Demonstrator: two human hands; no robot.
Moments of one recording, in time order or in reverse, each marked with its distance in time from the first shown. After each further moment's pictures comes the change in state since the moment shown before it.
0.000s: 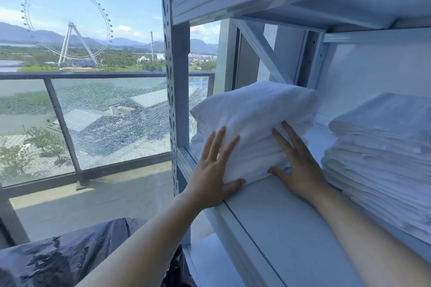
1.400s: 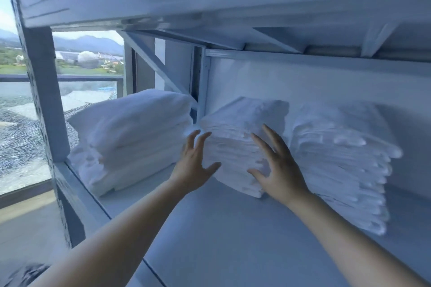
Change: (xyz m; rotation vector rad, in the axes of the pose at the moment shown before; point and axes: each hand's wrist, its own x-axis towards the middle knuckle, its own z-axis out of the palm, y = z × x) left_hand 0.077 0.185 0.065 -0.397 -0.135 -0.047; right_hand -0.126 0.040 -0.188 -0.308 0.150 0.183
